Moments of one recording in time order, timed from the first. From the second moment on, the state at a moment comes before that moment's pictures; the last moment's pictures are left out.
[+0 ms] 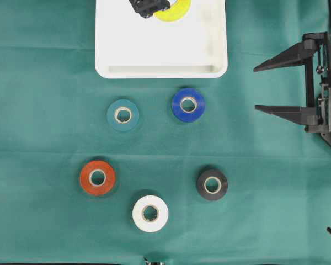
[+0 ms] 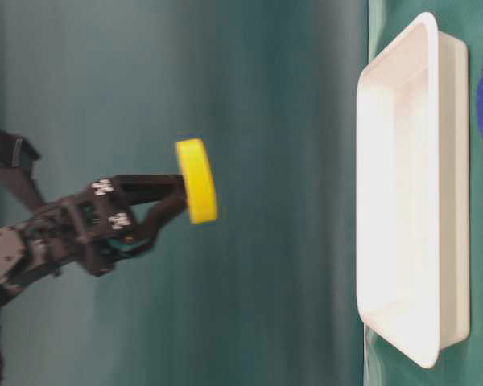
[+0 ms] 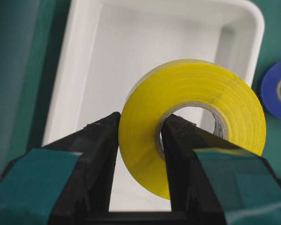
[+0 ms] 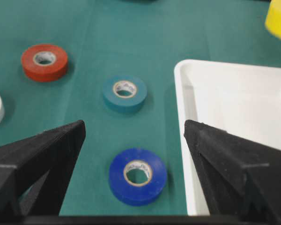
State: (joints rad) left arm 0.38 0.15 -0.16 0.01 1.00 0.15; right arm -0.01 -0.88 1.09 -0.02 0.08 0.07
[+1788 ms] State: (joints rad) left arm 0.43 0.31 0.20 0.00 0.53 0.15; right arm -0.01 -0.82 1.09 -0.02 0.06 0.07
